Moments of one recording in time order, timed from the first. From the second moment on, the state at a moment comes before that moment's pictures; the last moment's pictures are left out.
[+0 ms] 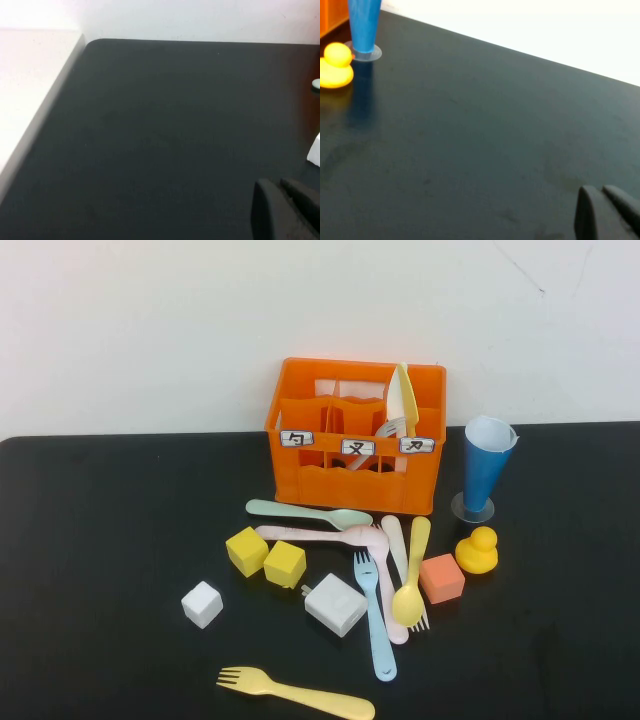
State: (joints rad) right arm -0.04 -0.01 0.02 -0.11 0.41 -0.21; left arm 0.04 -0.01 0.02 0.01 0.37 -0.11
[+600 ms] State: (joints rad) right arm -0.04 -0.01 0.02 -0.11 0.41 -0.19; left arm 0.04 -0.01 0.02 0.01 0.37 -0.11
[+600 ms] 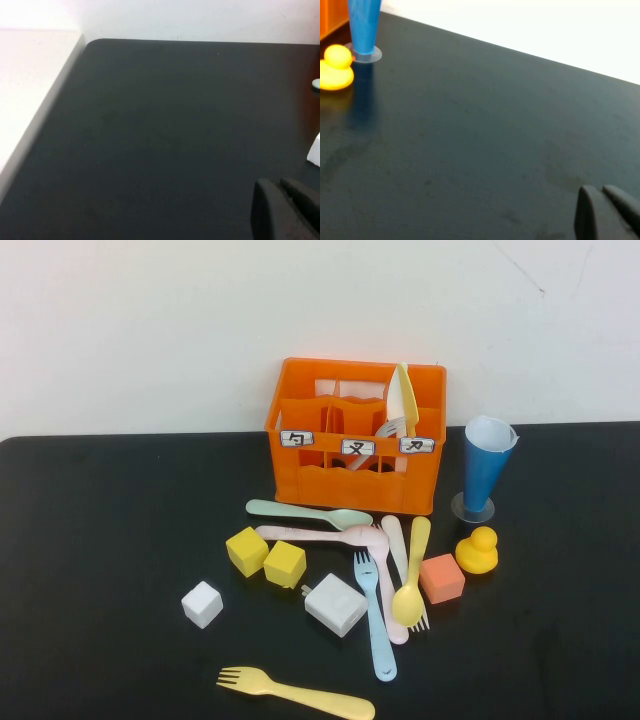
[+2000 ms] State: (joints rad) right arm -0.04 0.03 -0.25 0.44 0.55 -0.27; left arm 0.04 -0.01 0.02 0.01 0.37 -0.11
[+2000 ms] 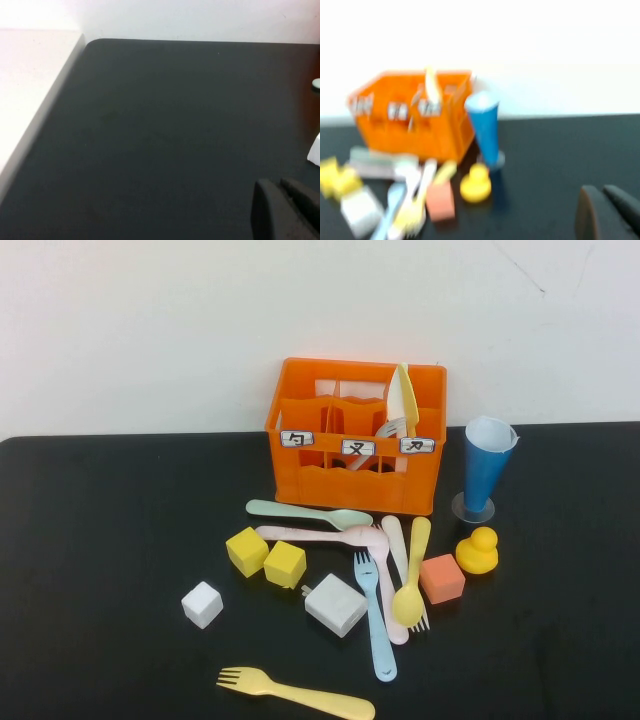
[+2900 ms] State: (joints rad) right arm 0.51 1.30 -1.08 0.16 1.15 -0.80; left arm 0.04 -0.01 0.02 0.01 0.37 -0.11
